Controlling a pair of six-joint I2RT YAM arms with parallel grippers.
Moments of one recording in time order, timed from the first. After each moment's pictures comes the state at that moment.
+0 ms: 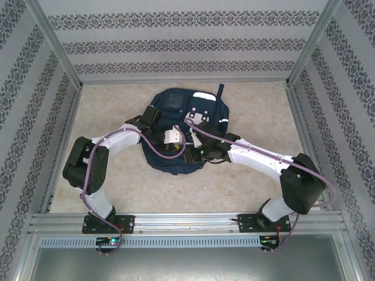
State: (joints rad) left arm -0.41 1.73 1.12 -0.47 0.66 1.05; right arm 0.76 1.52 1.02 -0.52 -0.25 0.50
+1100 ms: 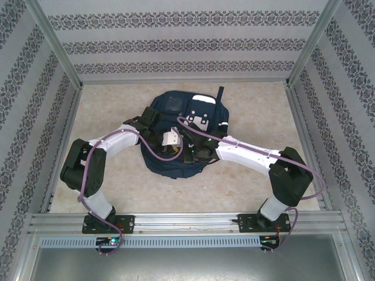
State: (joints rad) left arm -0.40 1.70 1.11 -0.53 0.70 1.07; right arm 0.83 1.63 1.16 -0.65 -0.07 0.74
